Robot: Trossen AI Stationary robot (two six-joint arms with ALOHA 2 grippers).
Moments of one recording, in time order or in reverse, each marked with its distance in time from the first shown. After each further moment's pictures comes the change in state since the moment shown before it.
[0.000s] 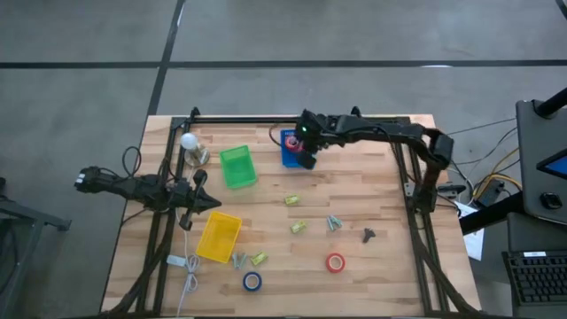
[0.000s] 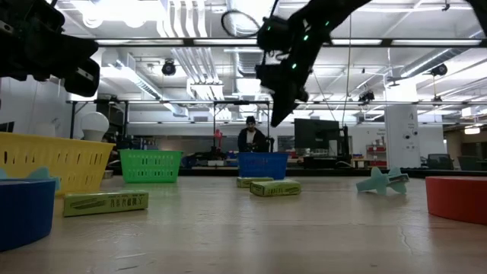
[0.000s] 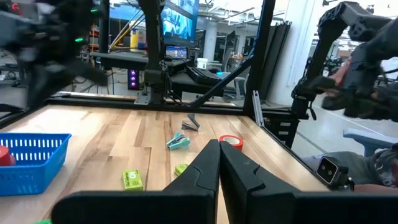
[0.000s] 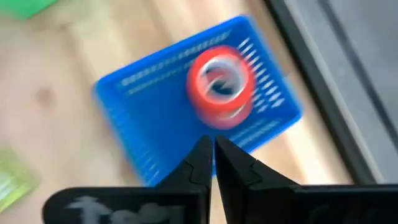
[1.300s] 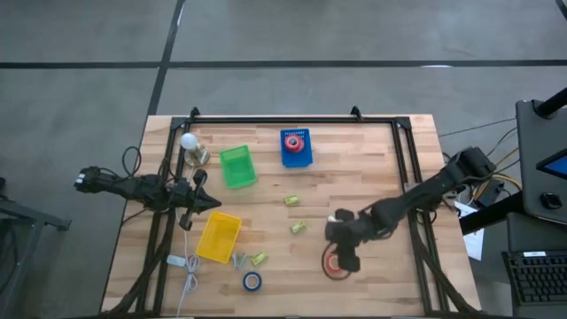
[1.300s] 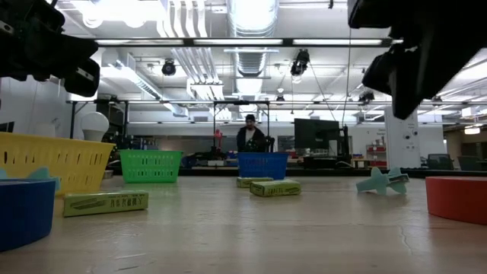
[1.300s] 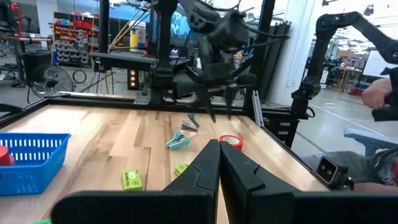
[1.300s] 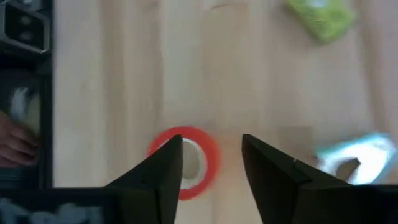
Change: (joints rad) left arm 0.000 0.000 0.000 0.000 0.001 0.000; right arm 0.808 -0.272 -0.478 0.227 -0.162 0.573
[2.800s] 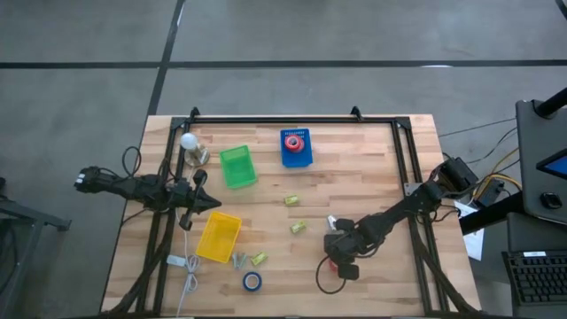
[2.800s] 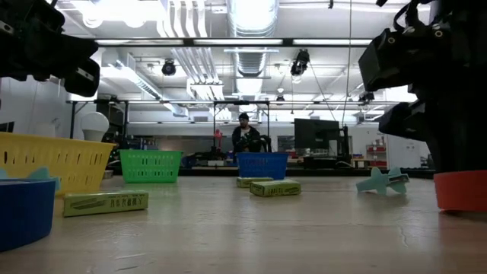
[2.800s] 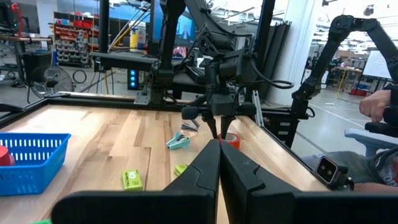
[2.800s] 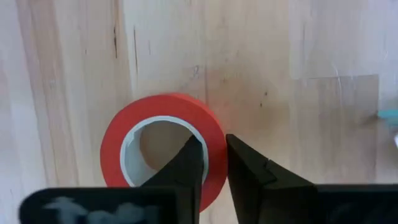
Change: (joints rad) left arm 0.000 0.000 0.000 0.000 0.000 0.000; right arm 0.047 0.197 0.000 -0.021 -0.022 0.019
